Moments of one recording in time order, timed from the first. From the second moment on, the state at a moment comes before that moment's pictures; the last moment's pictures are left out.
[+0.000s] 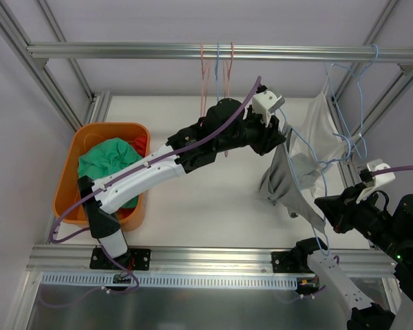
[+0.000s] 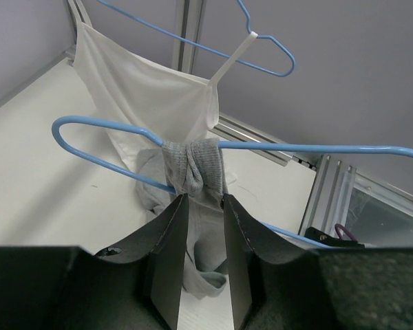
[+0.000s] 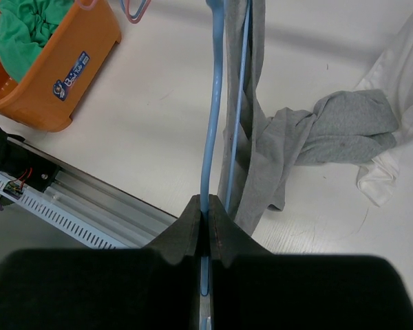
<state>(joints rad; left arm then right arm) -1.08 1.71 1.89 -0.32 0.07 -0.17 0.27 0.63 1.68 -1.46 -0.23 0.08</state>
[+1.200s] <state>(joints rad) -1.08 1.62 1.70 -0.17 -0.24 -0.21 0.31 0.63 1.62 -1.46 -0.25 0.07</state>
